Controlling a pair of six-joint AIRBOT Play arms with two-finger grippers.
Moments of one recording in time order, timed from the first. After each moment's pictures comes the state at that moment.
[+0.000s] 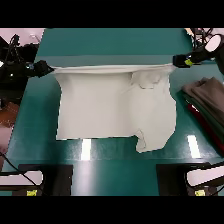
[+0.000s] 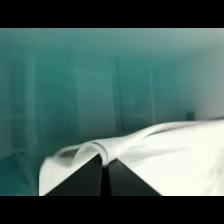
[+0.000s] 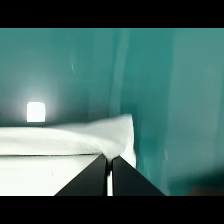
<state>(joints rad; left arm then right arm) 0.24 -1.47 1.32 0.73 -0.85 -1.06 -0.05 -1.66 1.73 -1.49 1.05 1.55</state>
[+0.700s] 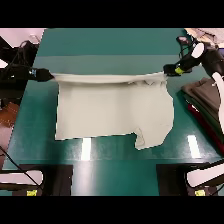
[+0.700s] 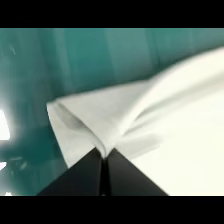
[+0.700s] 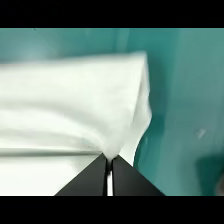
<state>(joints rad) 0.23 -1.51 1.36 0.96 -1.03 -0.99 0.01 -1.70 1.66 -1.50 1.17 1.57</state>
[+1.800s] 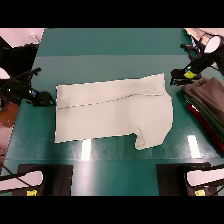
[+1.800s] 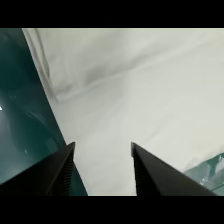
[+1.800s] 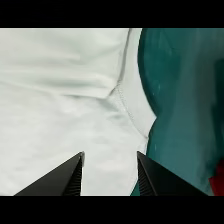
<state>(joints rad) 0.23 -1.38 1.16 1.12 -1.40 -1.18 -0.05 -1.60 1.69 -1.41 1.53 1.53</state>
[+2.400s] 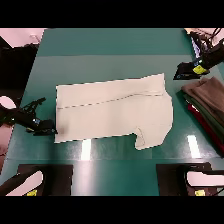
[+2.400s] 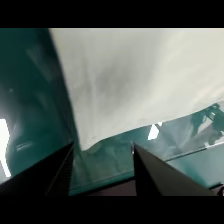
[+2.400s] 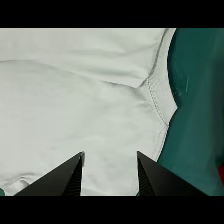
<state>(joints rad) 0.23 -1.09 0.70 1.24 -1.40 -1.31 -0.06 -1.47 1.70 -1.33 1.57 1.48</state>
